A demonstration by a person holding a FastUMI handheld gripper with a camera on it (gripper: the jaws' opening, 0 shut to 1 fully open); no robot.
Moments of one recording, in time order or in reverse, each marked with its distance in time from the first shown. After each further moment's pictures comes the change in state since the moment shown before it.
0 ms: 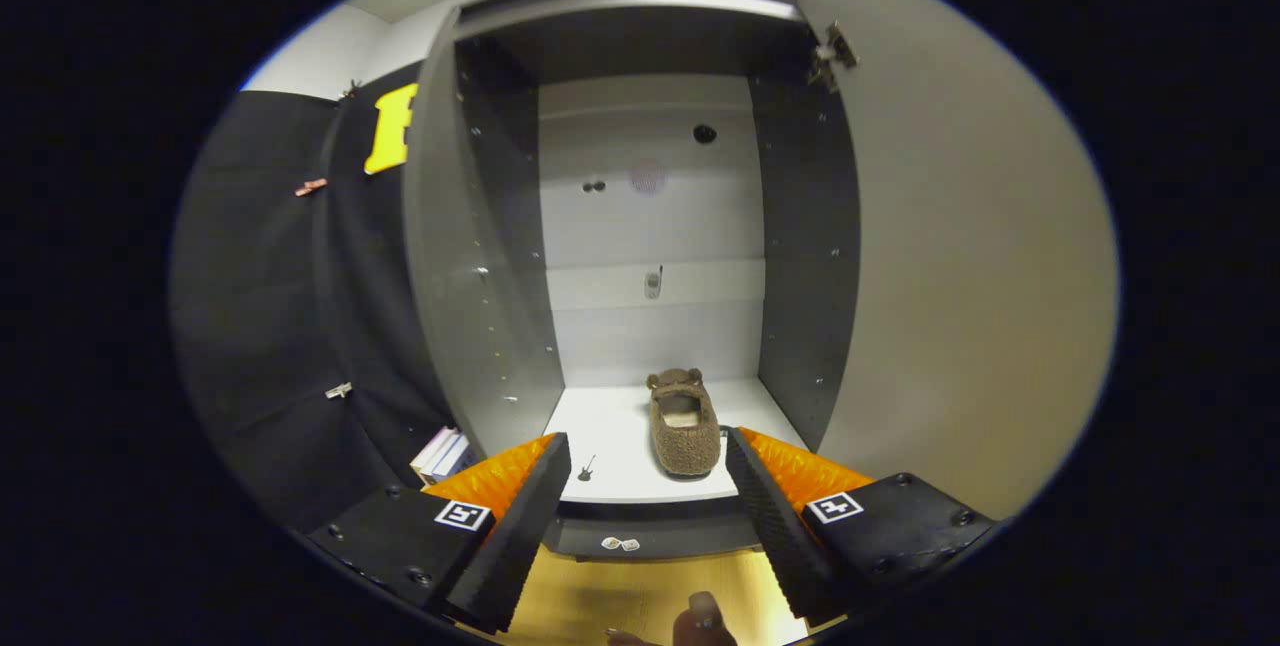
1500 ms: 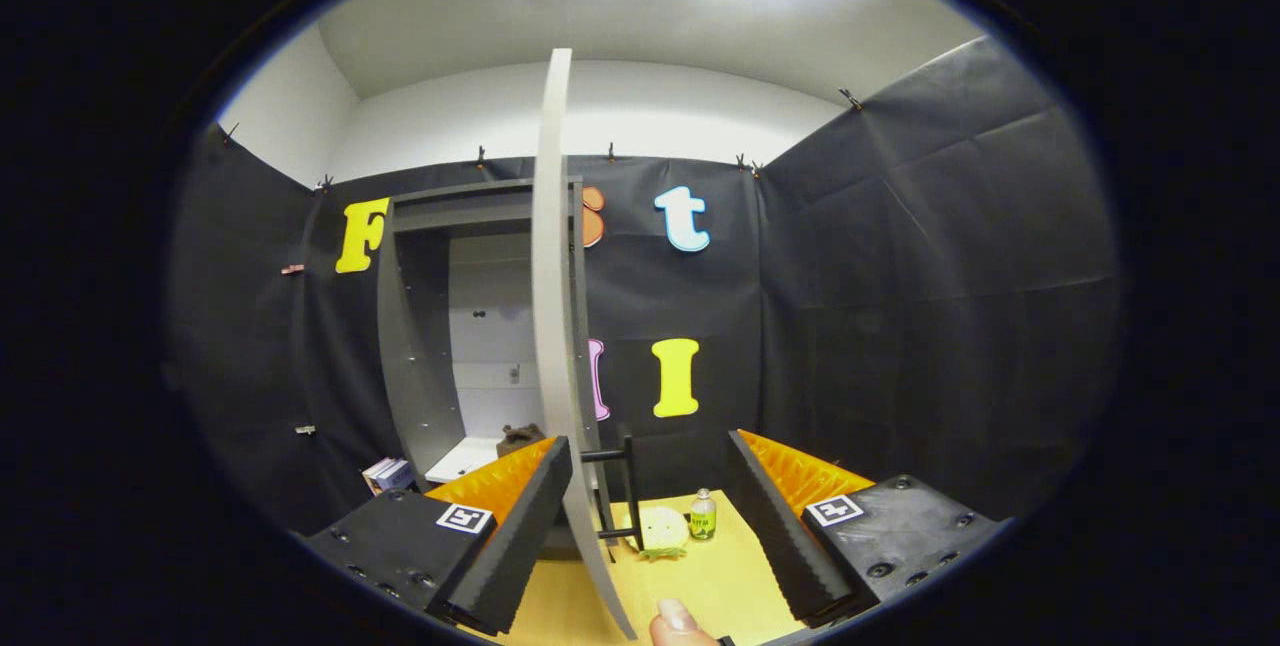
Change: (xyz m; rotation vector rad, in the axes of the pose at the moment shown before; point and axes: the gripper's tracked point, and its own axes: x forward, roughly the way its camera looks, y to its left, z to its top) arm -0.270 -0.249 0.063 0.017 -0.279 -0.214
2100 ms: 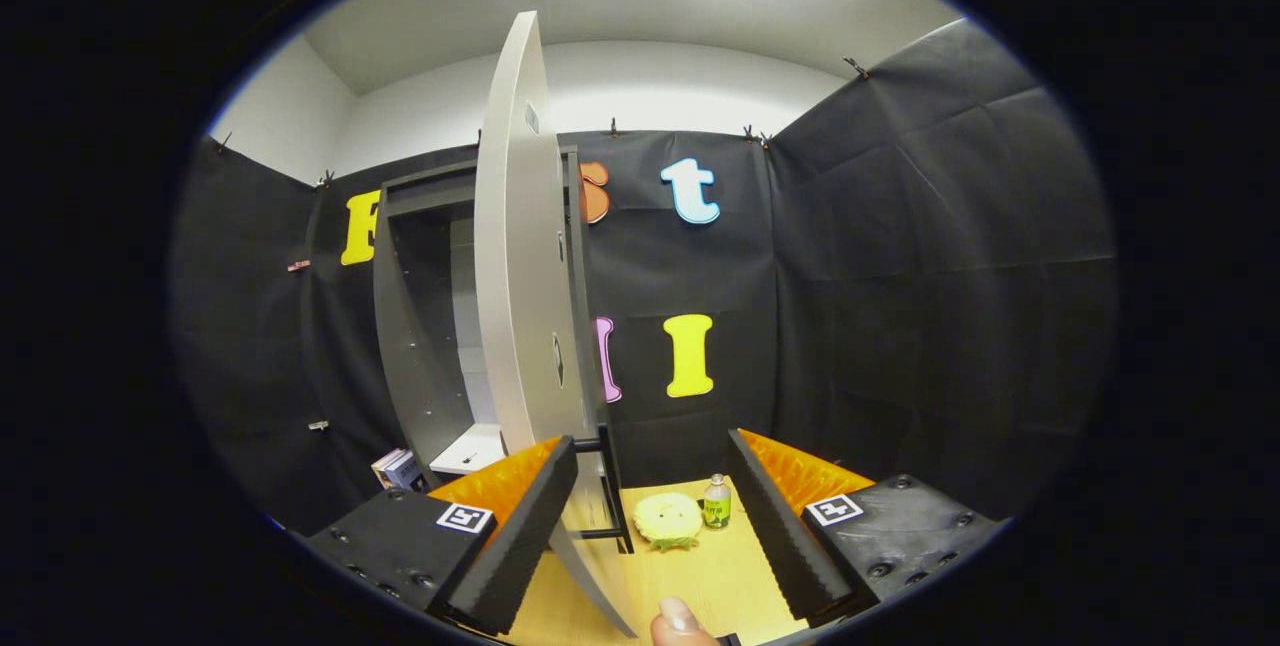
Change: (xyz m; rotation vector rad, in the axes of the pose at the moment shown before) arm 0.021 0.009 -0.021 0.033 0.057 0.065
